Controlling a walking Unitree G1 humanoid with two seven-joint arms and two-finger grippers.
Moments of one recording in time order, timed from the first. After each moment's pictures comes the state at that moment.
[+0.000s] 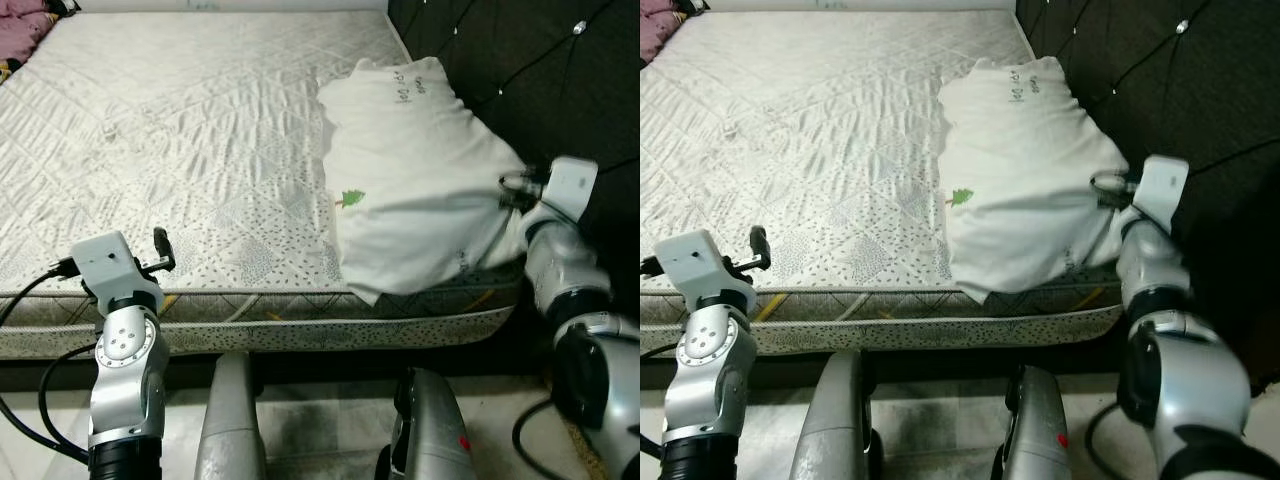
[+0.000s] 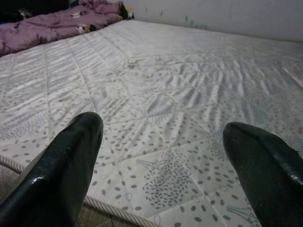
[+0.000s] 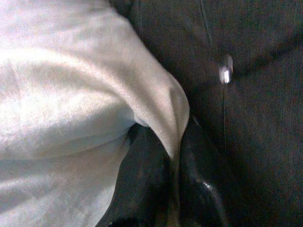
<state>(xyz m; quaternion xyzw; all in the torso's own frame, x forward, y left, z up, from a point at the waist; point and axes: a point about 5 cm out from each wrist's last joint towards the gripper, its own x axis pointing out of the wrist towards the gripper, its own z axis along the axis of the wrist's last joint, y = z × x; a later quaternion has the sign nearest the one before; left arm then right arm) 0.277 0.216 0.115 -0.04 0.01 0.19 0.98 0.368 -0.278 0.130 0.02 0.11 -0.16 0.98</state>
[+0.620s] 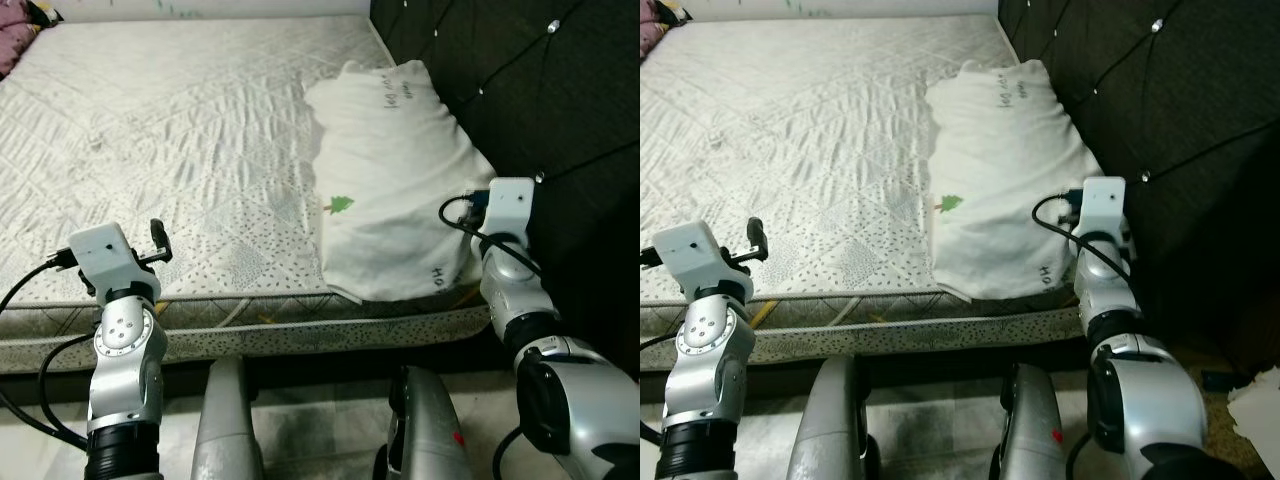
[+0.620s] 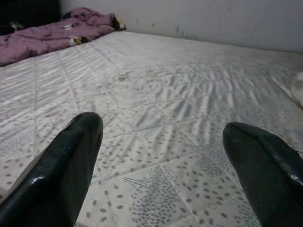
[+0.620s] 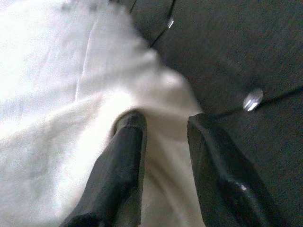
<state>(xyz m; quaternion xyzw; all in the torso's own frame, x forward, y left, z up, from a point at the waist) 0.286 0.224 0.121 -0.03 -0.01 0.19 0.98 0.371 -0.230 0.129 -0.09 0.01 -0.13 0.99</state>
